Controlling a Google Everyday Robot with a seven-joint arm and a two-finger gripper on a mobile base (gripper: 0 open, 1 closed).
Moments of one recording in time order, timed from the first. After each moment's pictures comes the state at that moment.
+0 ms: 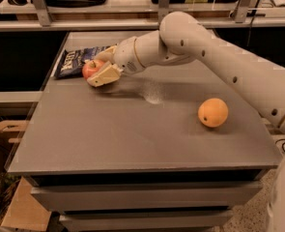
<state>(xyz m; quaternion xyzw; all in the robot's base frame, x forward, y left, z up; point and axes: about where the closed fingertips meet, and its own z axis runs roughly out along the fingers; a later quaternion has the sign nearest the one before) 0.646 0.122 0.871 -0.59 0.60 0.30 0.45</state>
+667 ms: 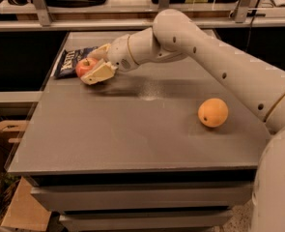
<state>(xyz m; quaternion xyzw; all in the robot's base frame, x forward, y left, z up) 0.650 0.141 0.873 -0.60 0.58 0.31 0.45</state>
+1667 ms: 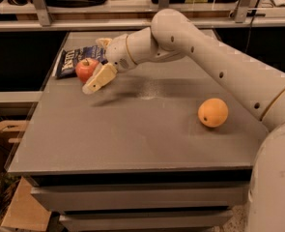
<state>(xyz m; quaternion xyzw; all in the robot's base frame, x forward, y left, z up) 0.649 0.147 0.875 -0.61 0.57 0.32 0.45</state>
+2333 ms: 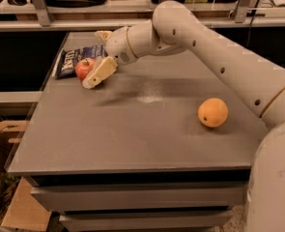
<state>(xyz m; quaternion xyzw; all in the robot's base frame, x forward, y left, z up) 0.653 0.145 0.895 -0.61 0.56 0.31 0.46</state>
